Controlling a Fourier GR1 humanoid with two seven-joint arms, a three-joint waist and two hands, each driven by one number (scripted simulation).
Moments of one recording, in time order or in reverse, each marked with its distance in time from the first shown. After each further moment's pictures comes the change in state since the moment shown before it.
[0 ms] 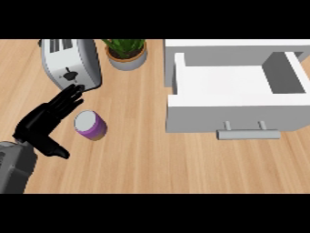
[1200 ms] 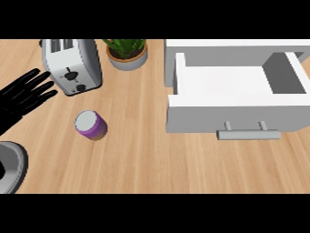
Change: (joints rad) left arm 0.098 0.177 0.013 -0.495 0.576 0.052 0.494; right arm -0.023 -0.039 0.165 0.010 0.094 -0.164 -0.041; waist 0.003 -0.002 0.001
